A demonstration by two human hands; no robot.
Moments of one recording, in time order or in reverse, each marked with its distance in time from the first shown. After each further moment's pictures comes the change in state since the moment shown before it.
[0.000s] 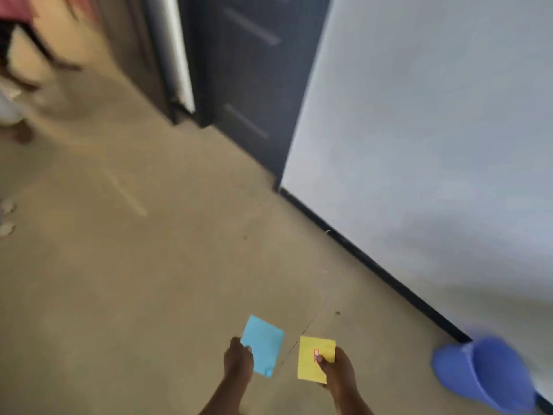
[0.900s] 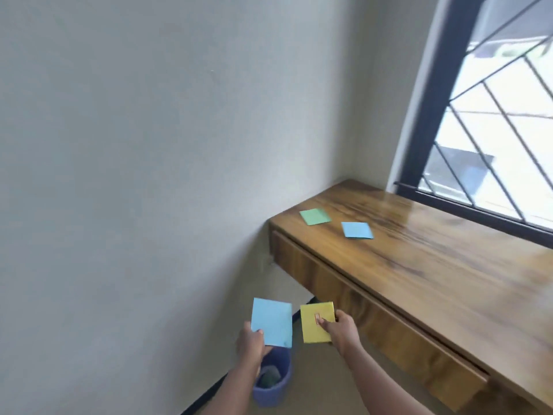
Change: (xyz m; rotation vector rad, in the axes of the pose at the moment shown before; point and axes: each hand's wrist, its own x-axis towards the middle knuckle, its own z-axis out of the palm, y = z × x) left_hand -0.437 0.234 0.512 0.577 -0.893 0.775; right_hand -0.090 0.073 -0.585 0.838 0.993 0.028
